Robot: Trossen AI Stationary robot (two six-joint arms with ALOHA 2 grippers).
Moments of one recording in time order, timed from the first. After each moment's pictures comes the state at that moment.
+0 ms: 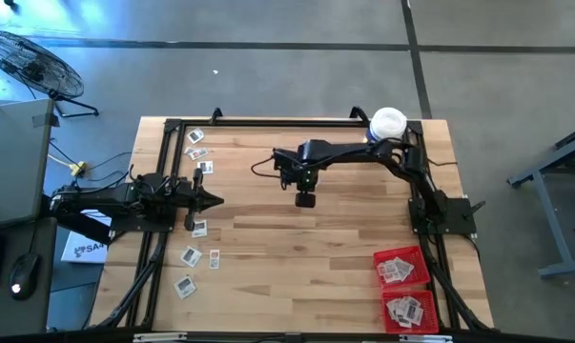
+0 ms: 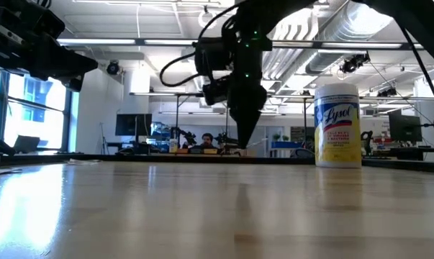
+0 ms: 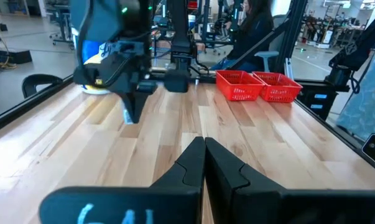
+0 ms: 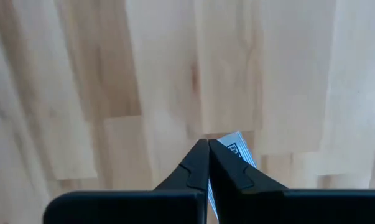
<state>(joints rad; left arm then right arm) 0.00 0.03 0.06 -0.08 0.03 -0.06 -0.20 2.13 1.72 -1.04 -0.03 -0.10</state>
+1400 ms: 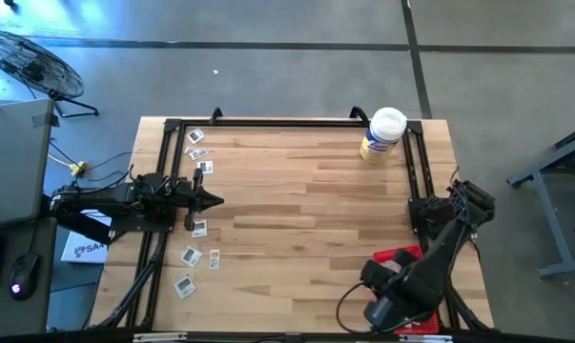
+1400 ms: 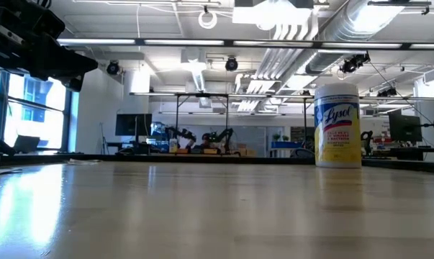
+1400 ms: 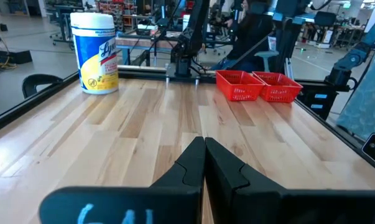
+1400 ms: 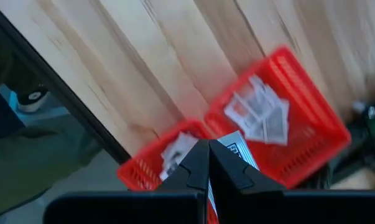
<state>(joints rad) 0.00 0.03 0.06 -0.08 0.03 -0.06 0.85 1.81 1.73 -1.54 0.03 1.45</state>
